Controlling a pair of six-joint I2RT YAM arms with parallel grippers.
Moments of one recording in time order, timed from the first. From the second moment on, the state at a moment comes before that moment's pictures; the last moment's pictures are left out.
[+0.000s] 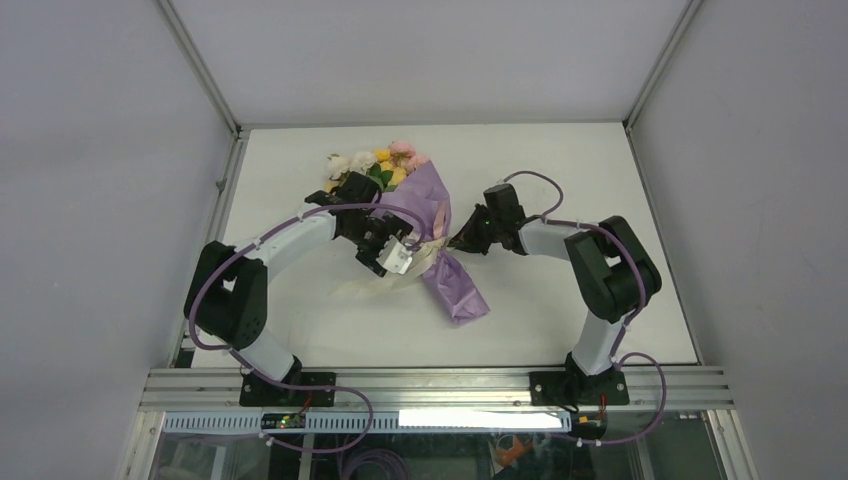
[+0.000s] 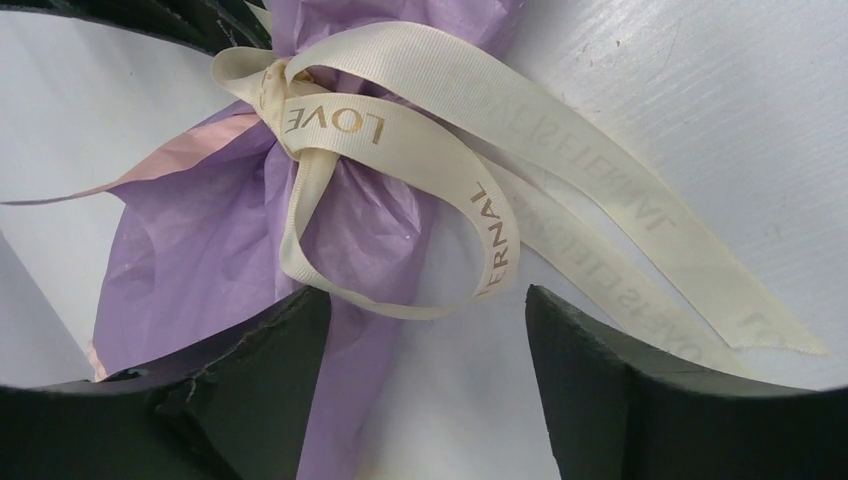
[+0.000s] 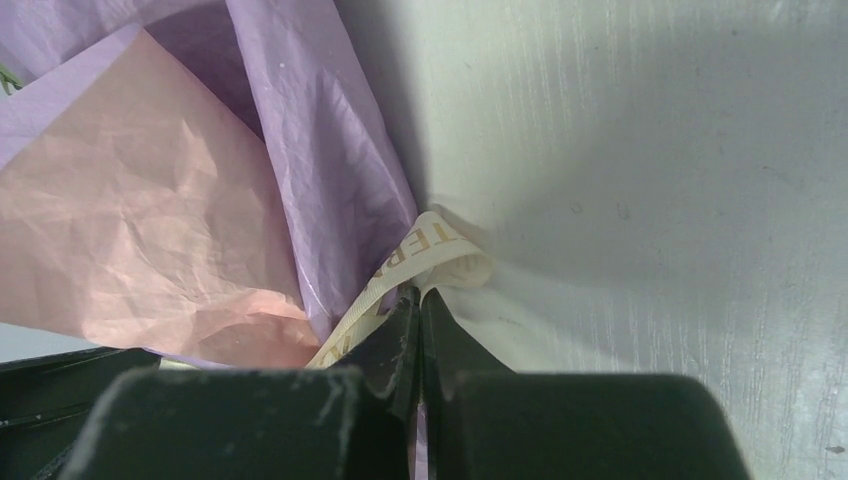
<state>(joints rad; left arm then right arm) -0.49 1.61 1.12 -0.69 0.58 1.72 0.47 1.79 0.91 0.04 -0.32 1.00</state>
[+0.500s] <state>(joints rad) -0.51 1.64 1.05 -0.48 0.58 1.65 0.47 1.80 0.91 0.04 -0.33 1.00</state>
